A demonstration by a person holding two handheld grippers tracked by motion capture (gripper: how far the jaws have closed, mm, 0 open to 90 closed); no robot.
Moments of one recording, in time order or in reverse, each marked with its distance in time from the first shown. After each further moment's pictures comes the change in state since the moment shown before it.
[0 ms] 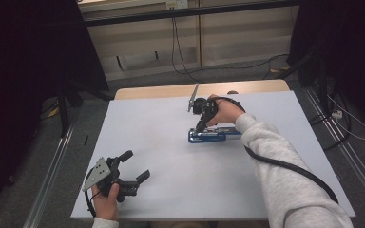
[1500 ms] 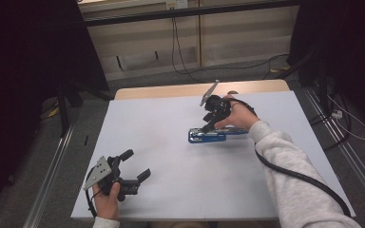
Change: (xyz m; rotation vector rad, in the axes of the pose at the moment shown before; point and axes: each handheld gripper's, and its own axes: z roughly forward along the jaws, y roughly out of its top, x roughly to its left) left arm 0.000 0.001 0.005 0.001 0.014 0.009; right arm 0.009 -0.041 -0.021 -0.225 -0.077 0.163
